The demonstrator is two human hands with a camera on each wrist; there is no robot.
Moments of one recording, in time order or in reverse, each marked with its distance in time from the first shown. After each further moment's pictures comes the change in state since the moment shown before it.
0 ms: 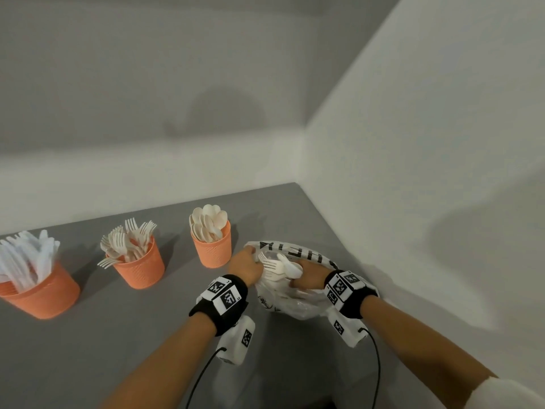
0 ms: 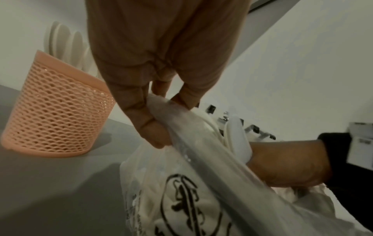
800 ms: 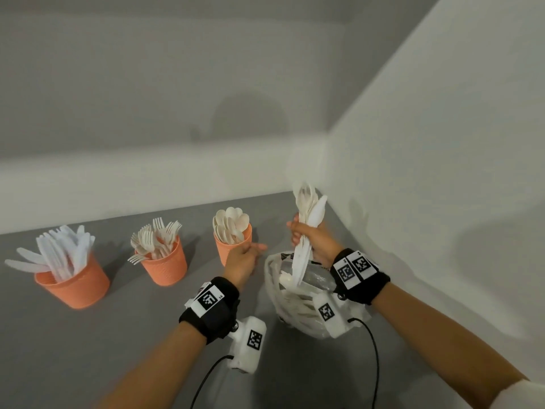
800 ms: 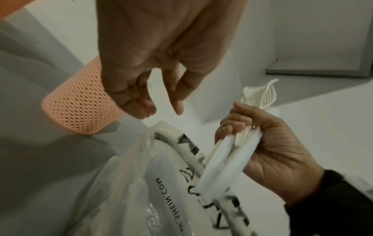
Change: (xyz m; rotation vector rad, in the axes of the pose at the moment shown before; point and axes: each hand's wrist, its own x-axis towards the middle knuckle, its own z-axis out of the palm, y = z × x) left_hand -0.009 -0.017 -0.033 -0.731 0.095 -0.093; right_hand -0.023 -0.084 -0.054 1.203 0.276 -0.328
